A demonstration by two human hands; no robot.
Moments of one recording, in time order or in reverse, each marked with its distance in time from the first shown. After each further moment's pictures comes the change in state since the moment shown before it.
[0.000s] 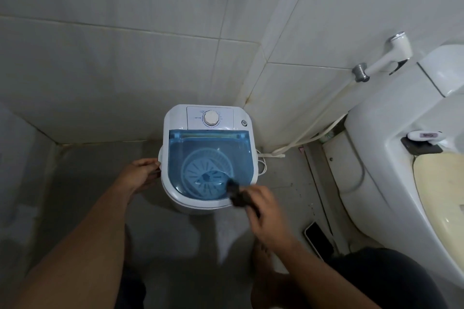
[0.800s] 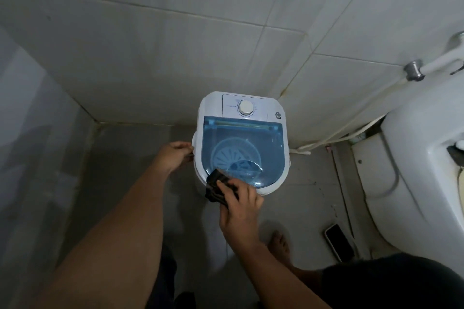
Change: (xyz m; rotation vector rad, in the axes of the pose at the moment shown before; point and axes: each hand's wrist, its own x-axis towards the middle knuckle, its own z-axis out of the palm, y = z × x) left_hand -0.009 0.006 -0.004 0.034 -0.005 0.013; right_hand 0.008 -0.092 0.107 -0.180 0.001 0.083
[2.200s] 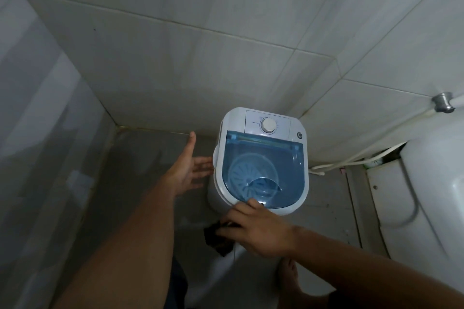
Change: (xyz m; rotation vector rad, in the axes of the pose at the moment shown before) left_hand -0.007 0.004 -0.023 -0.169 -0.223 -0.159; right_hand 0.058 0.006 -0.053 -0.271 -0.552 -1.003
